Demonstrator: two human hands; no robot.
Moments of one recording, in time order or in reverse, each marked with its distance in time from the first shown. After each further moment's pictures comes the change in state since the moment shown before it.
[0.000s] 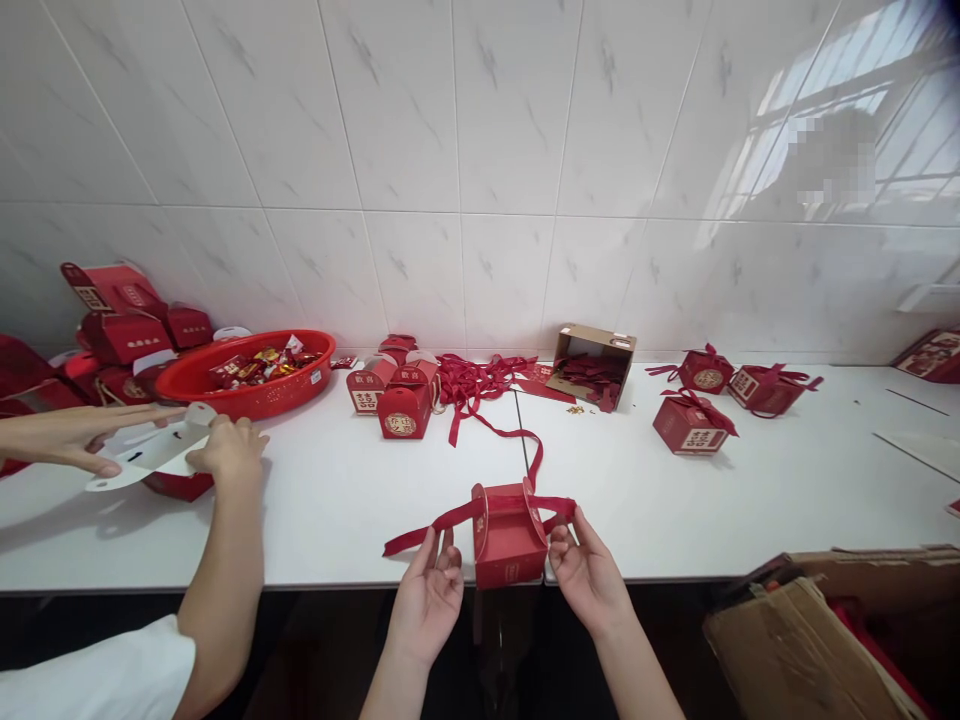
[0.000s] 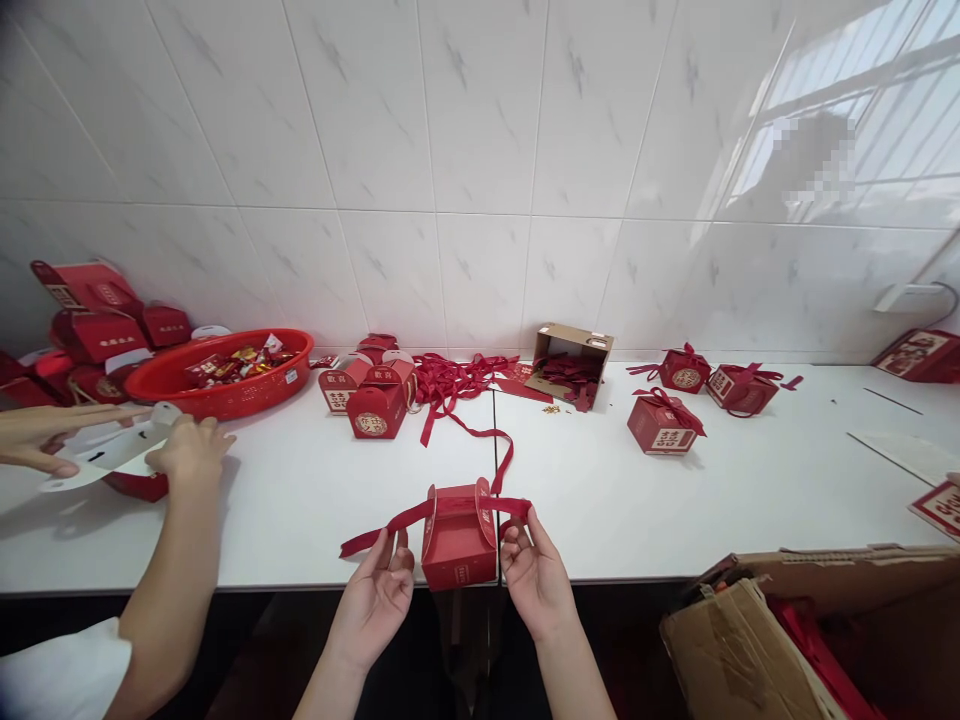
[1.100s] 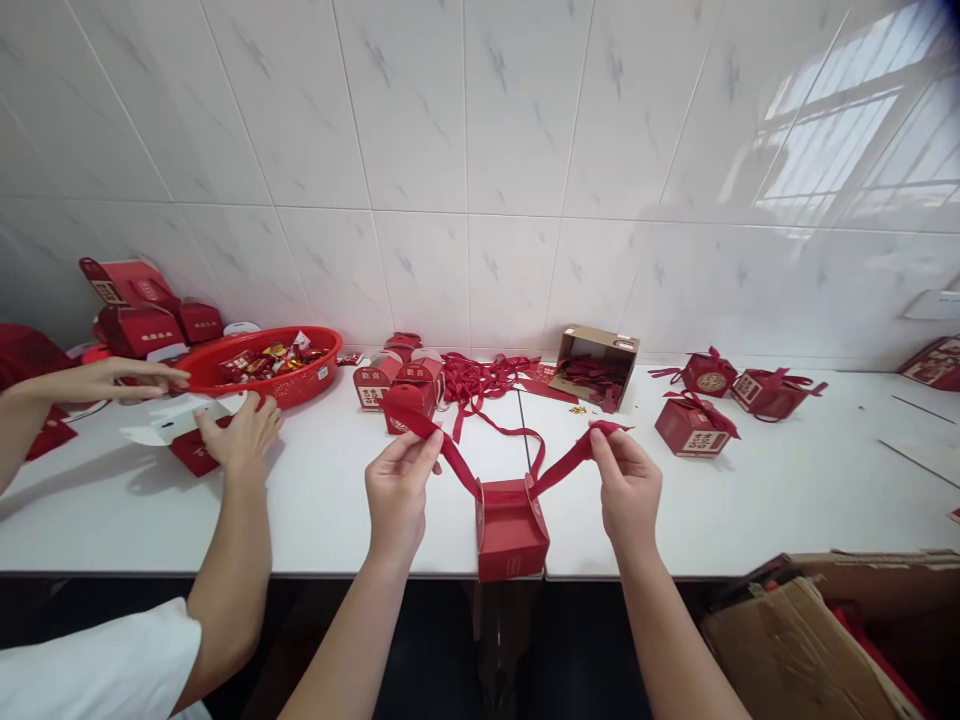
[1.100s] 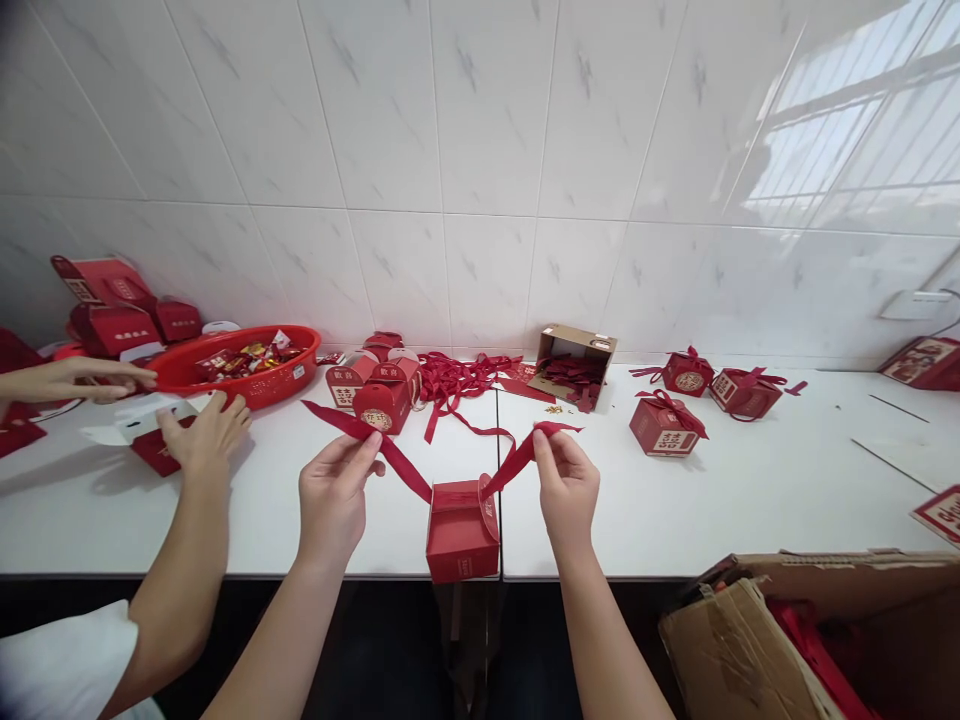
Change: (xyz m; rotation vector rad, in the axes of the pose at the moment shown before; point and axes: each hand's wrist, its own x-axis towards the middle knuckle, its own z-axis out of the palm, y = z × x) left_hand -0.033 0.037 0.105 0.646 -0.304 0.992; right_hand -0.011 -0.058 0.093 -0.871 -0.031 -1.036
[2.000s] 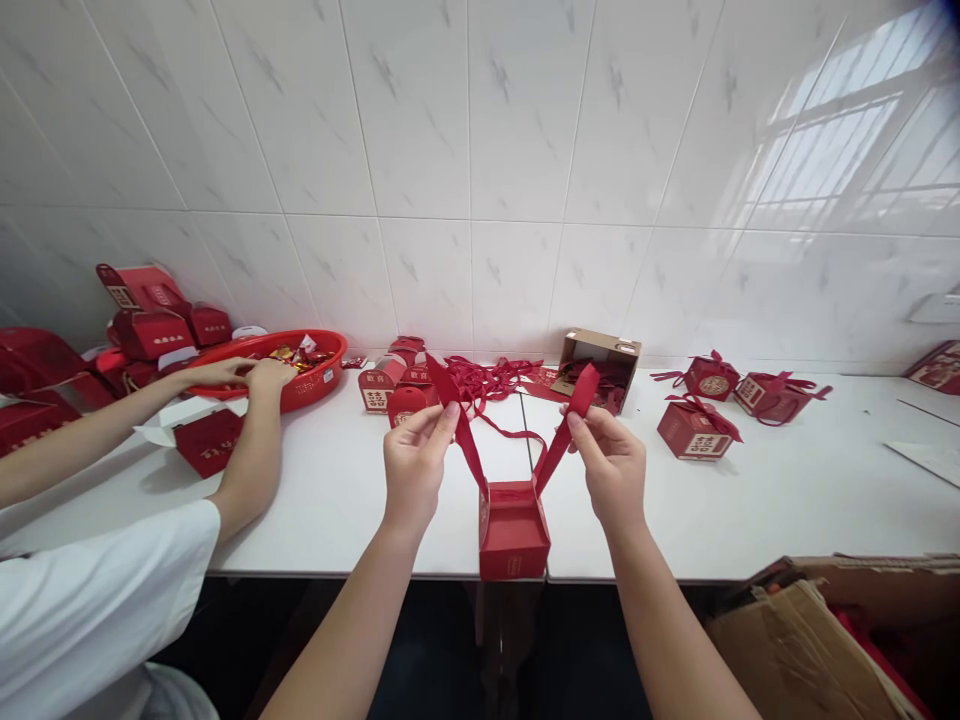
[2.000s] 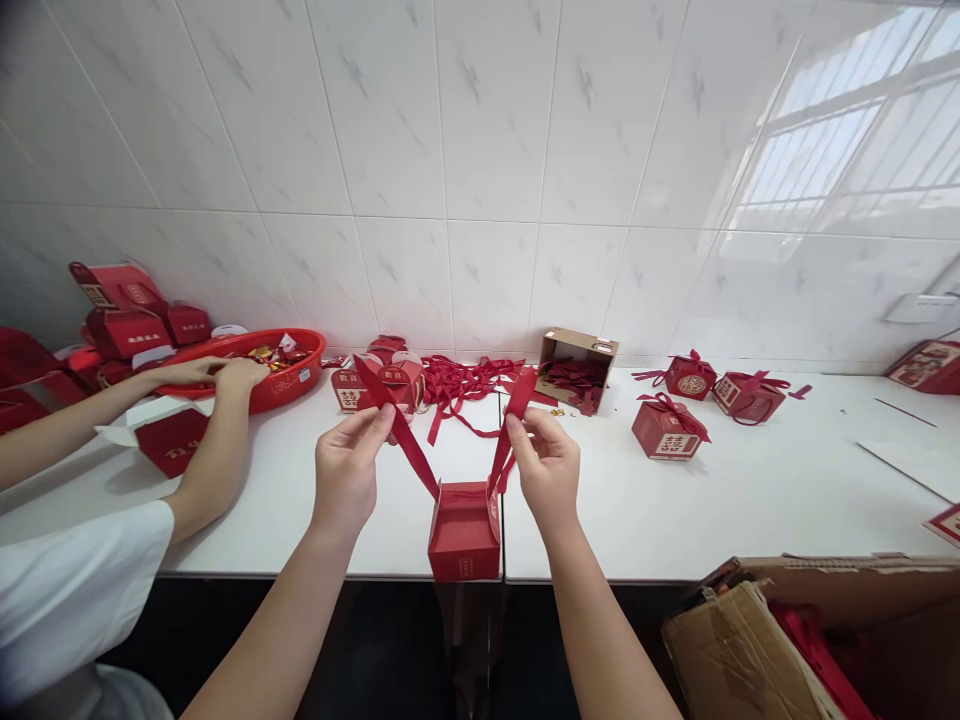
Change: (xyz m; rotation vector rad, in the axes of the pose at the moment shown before) left_hand 0.011 0.020 0.024 0.062 -0.083 0.039; right_hand 0.010 -0.028 0.023 0.100 -0.164 -0.038
